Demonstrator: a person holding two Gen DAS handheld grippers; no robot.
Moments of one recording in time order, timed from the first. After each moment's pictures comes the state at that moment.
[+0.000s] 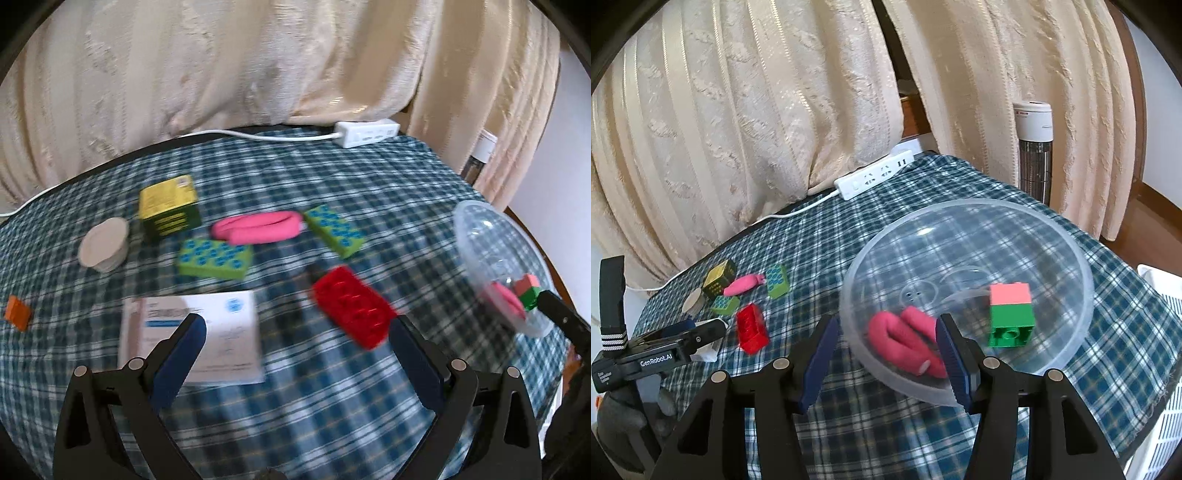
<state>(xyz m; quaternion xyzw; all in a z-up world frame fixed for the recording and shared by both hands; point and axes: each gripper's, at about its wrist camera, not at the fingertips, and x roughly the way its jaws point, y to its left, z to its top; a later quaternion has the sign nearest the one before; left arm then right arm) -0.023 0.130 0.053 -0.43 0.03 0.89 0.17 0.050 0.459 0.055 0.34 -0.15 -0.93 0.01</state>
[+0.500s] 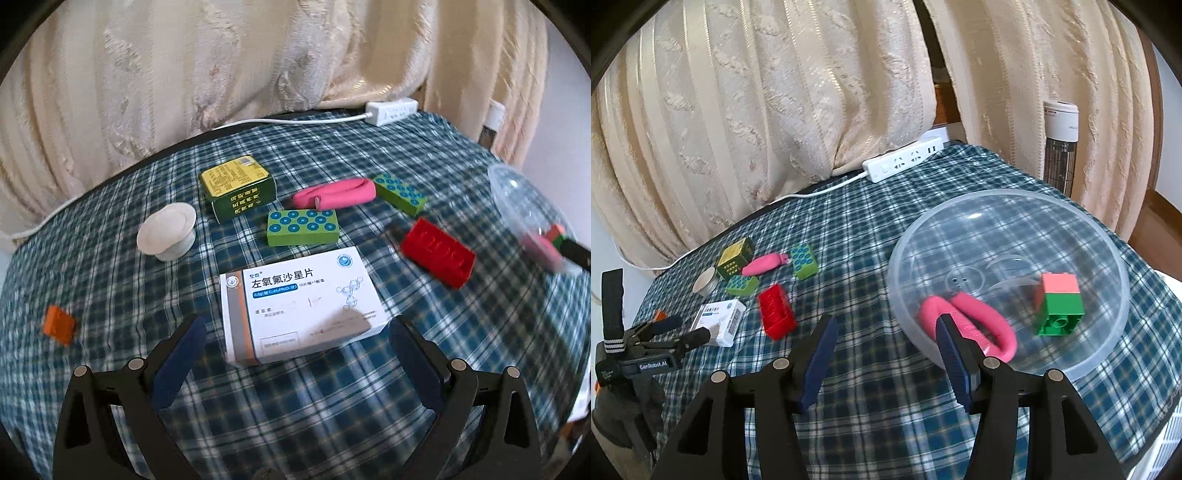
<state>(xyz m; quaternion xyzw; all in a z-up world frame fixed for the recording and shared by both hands) -0.018 0.070 0.041 -0.42 0.11 0.88 0.17 0.043 0.418 0.054 0.36 -0.13 -0.92 0.03</state>
